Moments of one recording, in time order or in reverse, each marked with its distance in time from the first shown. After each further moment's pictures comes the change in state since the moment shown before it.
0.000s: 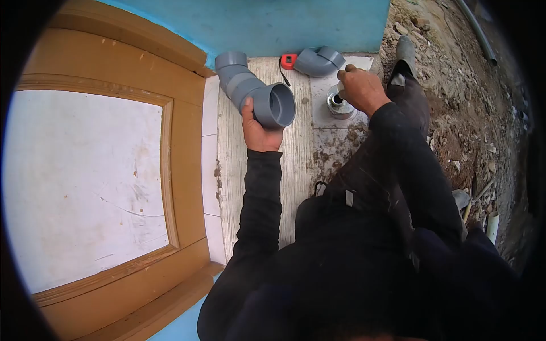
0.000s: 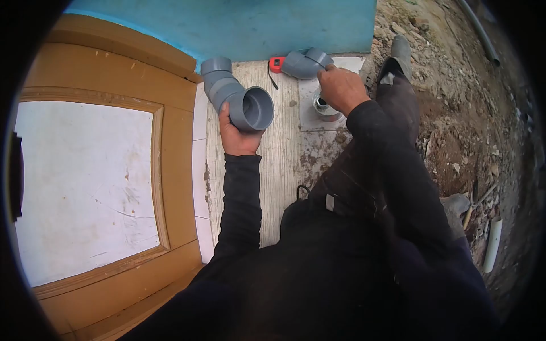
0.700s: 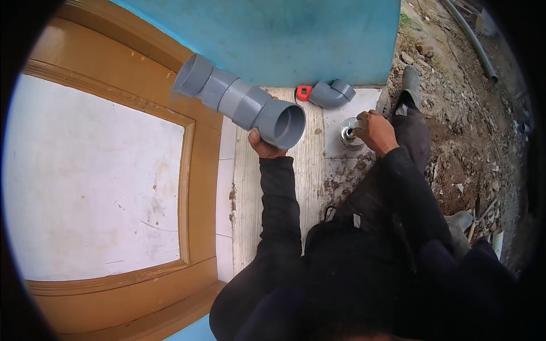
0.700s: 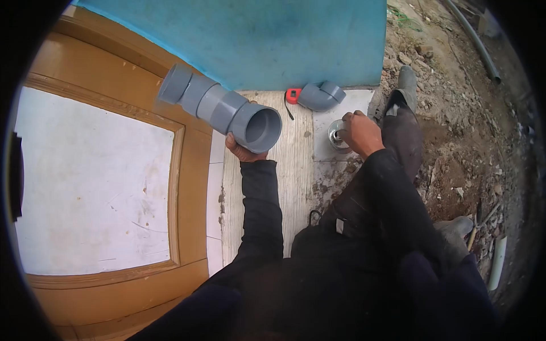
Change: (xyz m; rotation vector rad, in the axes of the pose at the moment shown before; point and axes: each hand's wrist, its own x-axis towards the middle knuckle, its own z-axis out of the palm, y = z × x) left_hand 0.044 0.019 0.008 -0.112 -0.709 0.226; right_hand -0.031 0.003 0.009 0.290 -0.013 0.242
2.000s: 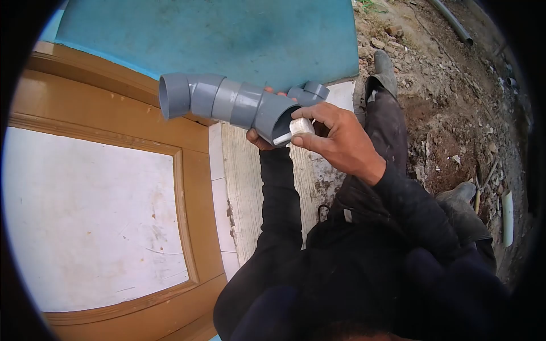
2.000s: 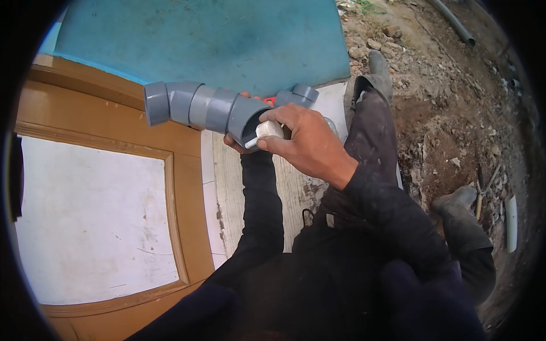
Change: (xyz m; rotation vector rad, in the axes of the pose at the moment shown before) left_hand 0.042 -0.065 0.048 -0.172 -0.232 -0.070; right_hand -0.061 -0.103 -0.085 0.701 0.225 -0.324
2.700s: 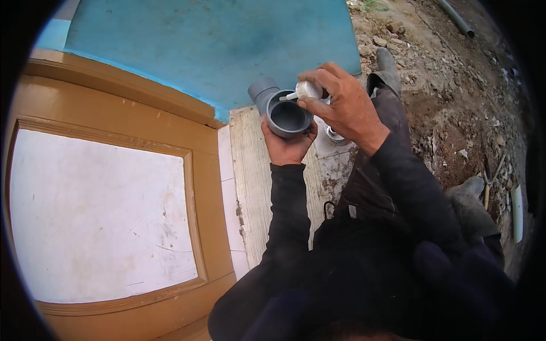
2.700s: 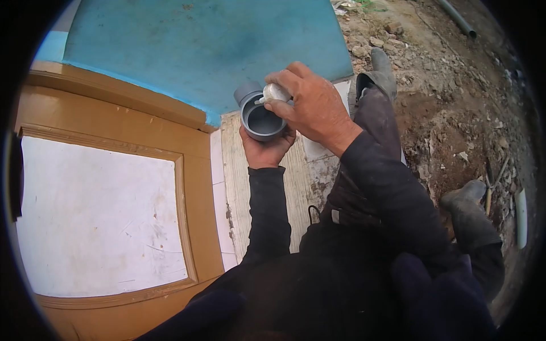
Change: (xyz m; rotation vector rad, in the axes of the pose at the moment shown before) left_hand -0.022 0.001 0.062 -0.138 0.836 -0.412; right_hand 0.029 0.009 -0.021 -0.255 0.239 -0.205
